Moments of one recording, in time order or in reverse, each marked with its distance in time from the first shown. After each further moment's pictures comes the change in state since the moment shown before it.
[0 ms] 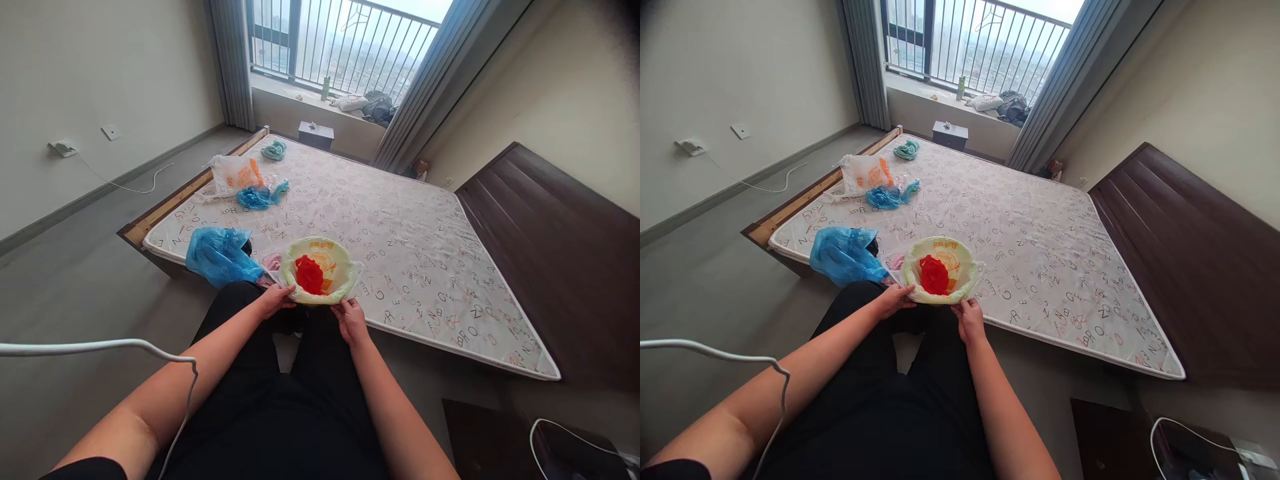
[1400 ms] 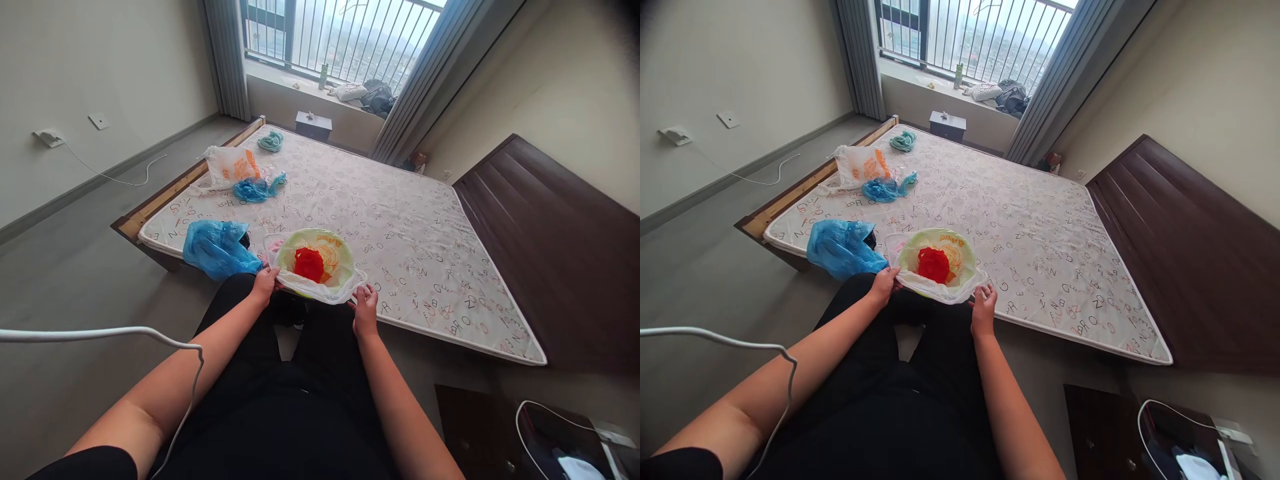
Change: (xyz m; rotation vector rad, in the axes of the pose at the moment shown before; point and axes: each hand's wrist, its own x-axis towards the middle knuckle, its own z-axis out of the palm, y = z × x) left_hand 0.008 0.008 -0.005 0.074 0.433 0.253; right_hand -0.012 -0.023 -0.023 -0.410 0.269 -0.250
